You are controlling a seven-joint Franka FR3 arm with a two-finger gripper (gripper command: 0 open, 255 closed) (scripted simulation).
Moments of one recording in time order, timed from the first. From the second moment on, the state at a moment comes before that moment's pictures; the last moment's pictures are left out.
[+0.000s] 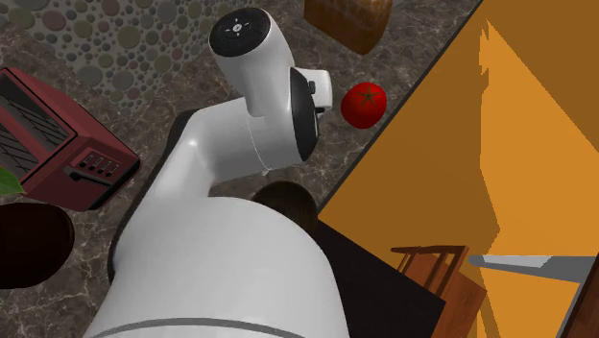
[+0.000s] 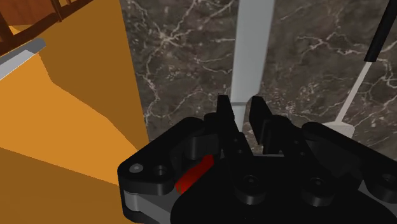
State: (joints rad) arm -0.01 -0.25 0.75 -2.49 -0.04 2.38 0.92
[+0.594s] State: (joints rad) arm 0.21 -0.57 0.68 -2.69 0.19 2.29 0.86
